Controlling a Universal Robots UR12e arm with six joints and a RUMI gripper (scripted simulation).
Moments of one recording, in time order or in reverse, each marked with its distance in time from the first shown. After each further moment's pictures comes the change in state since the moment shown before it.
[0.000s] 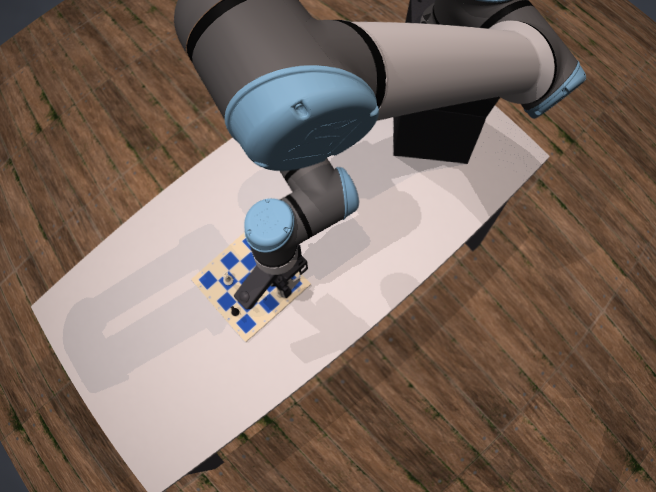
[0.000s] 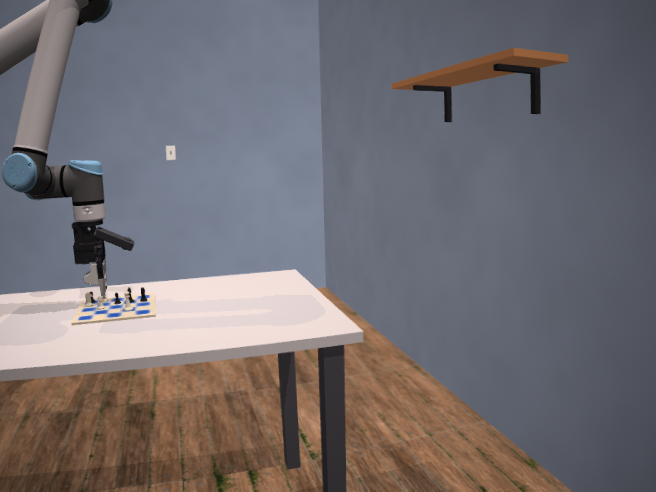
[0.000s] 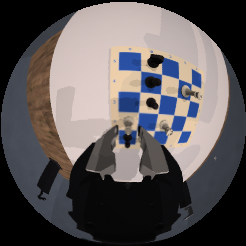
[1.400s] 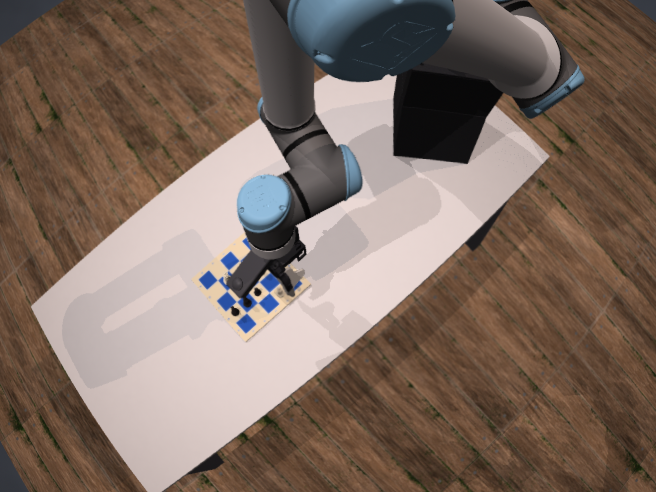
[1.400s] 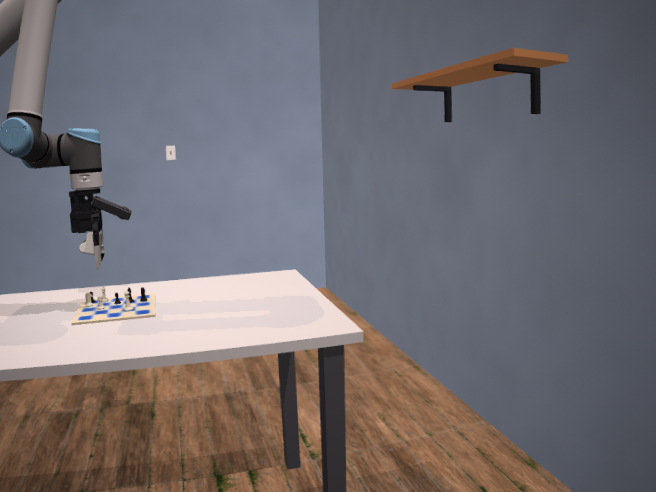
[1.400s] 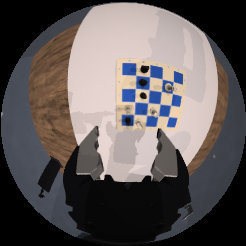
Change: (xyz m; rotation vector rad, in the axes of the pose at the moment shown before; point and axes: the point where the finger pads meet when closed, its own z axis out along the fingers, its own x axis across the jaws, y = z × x) arm 0.000 0.000 -0.088 0.000 0.000 0.000
